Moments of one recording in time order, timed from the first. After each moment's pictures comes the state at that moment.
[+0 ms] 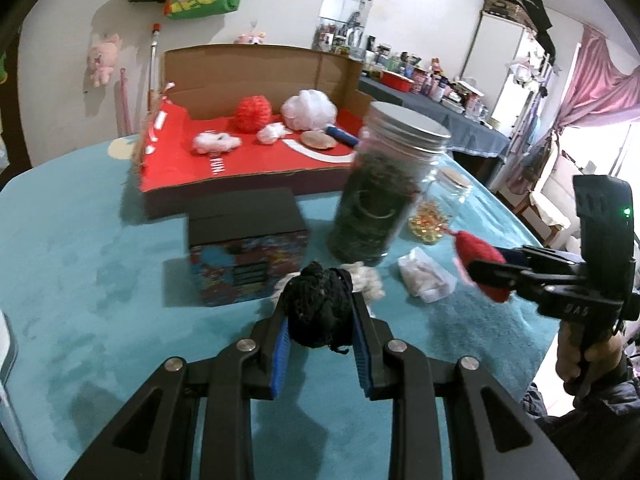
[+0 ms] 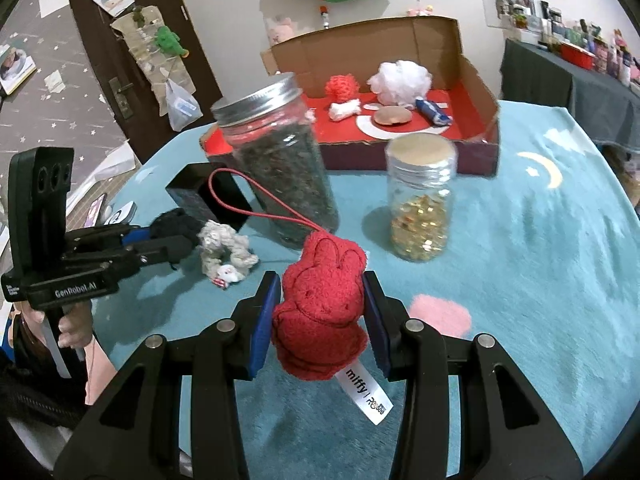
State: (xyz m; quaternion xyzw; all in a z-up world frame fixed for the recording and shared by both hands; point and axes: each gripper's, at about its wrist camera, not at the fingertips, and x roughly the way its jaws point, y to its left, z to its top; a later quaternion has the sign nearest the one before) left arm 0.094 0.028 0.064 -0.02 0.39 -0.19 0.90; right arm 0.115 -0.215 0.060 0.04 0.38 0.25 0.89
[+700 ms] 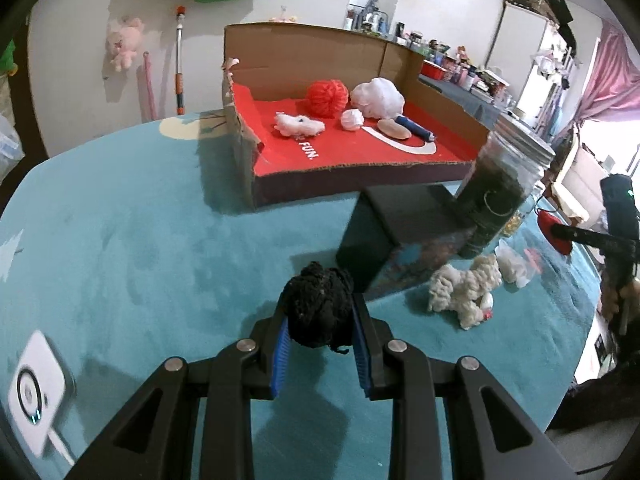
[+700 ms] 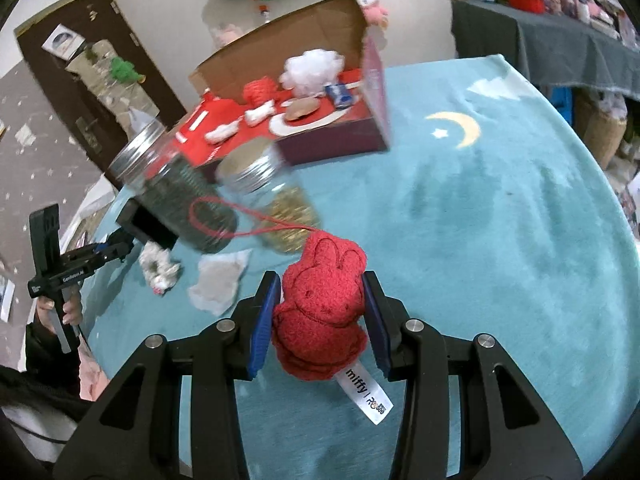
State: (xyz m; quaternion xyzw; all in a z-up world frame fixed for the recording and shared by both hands) left arm 0.134 0.112 0.052 0.00 0.42 -0.17 0.89; right arm 0.152 -0.310 0.053 0.11 0.43 0.21 0.87
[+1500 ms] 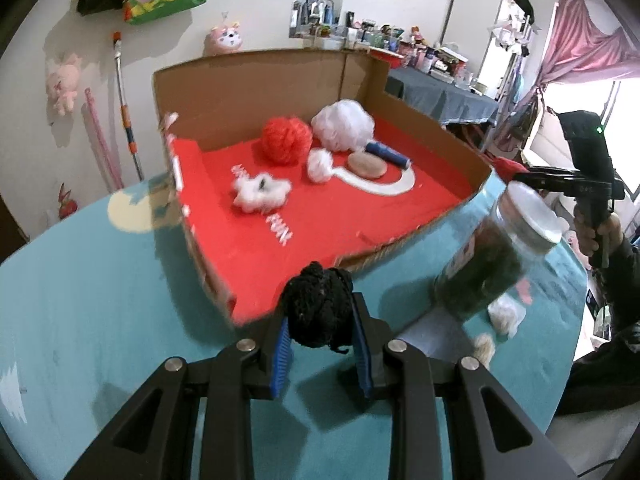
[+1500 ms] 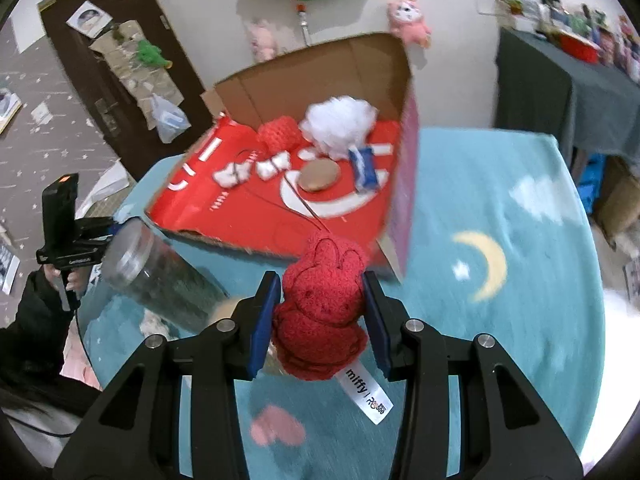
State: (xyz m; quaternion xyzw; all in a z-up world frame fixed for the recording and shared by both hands) left arm 0.220 0.084 0.101 0.06 0.42 -0.25 0.87; right arm 0.250 -0.285 0.110 0.05 0.41 0.28 0.87
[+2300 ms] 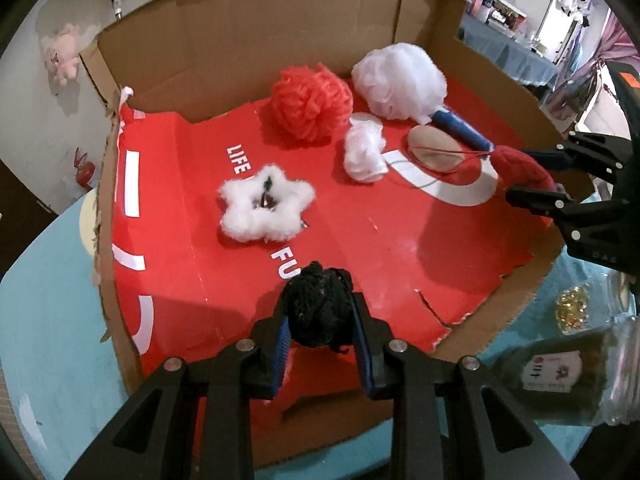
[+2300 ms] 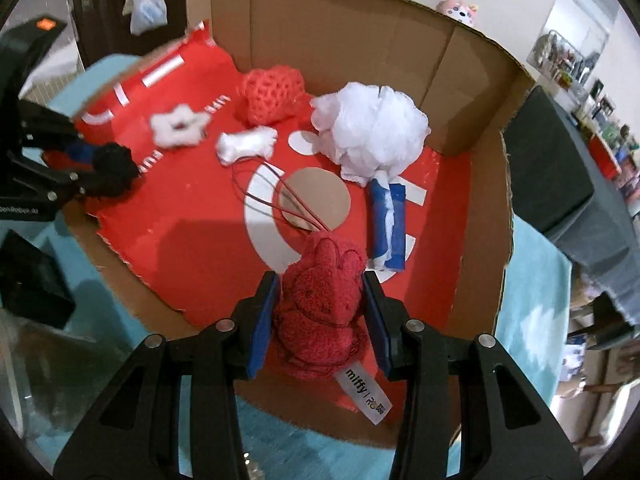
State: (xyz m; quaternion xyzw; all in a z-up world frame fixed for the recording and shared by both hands) left arm 0.320 0.031 0.054 0.10 0.53 -0.16 0.82; right arm 0.341 -0.167 0.071 -0.21 0.46 0.20 0.84
